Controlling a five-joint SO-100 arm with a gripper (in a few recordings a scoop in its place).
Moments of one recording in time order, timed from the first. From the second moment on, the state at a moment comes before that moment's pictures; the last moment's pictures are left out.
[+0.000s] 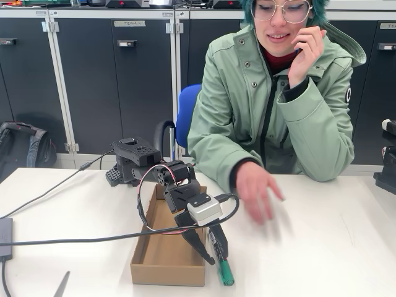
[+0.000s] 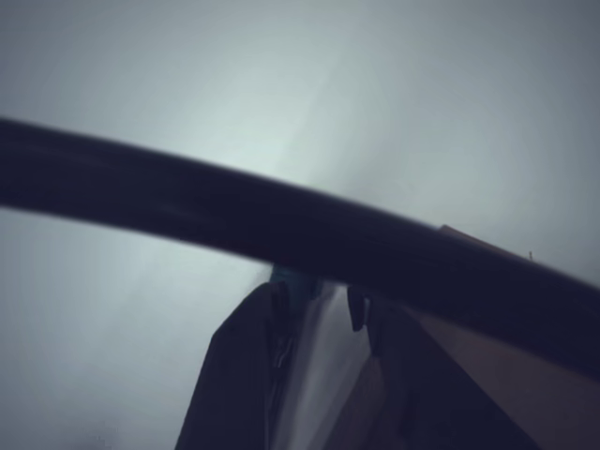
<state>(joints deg) -30.0 7.5 -10.9 75.8 -81.0</state>
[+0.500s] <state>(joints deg) -29.6 11.1 -8.4 80.4 -72.5</state>
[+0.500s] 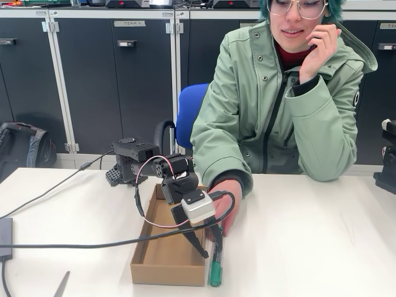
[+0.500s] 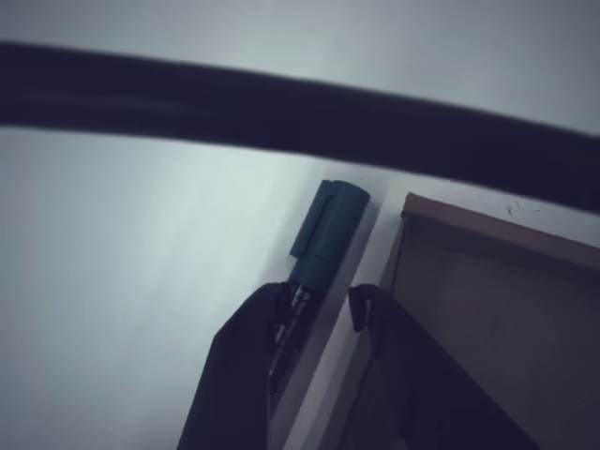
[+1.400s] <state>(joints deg) -28.6 10.4 -5.5 62.8 -62.4</state>
